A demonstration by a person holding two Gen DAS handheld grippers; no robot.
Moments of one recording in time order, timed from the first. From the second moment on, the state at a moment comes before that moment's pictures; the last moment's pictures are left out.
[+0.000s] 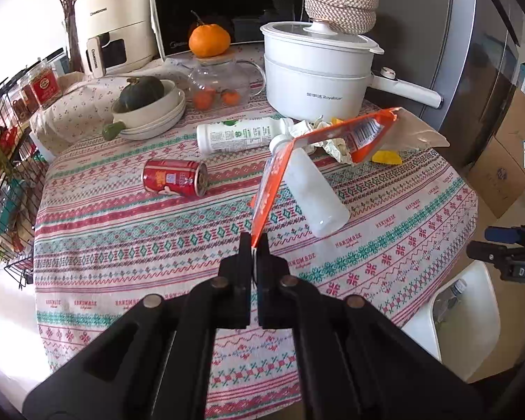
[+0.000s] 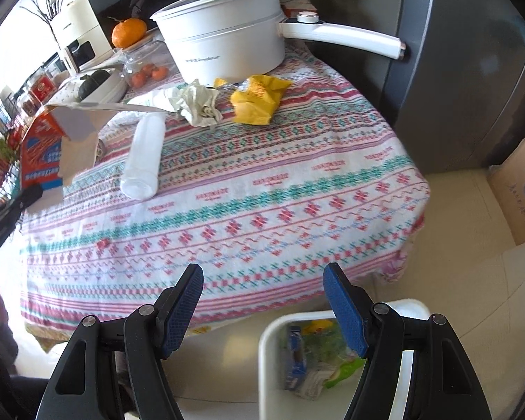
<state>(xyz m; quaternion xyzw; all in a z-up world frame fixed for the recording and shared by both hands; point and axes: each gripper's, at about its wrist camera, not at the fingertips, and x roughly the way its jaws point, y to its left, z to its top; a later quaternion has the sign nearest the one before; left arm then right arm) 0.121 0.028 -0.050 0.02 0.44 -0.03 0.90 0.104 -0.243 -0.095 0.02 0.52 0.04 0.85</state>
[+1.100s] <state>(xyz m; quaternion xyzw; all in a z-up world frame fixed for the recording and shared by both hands) 0.101 0.127 -0.075 -0.03 0.50 0.04 0.86 0.215 -0.101 -0.166 0.06 0.49 0.13 0.86</state>
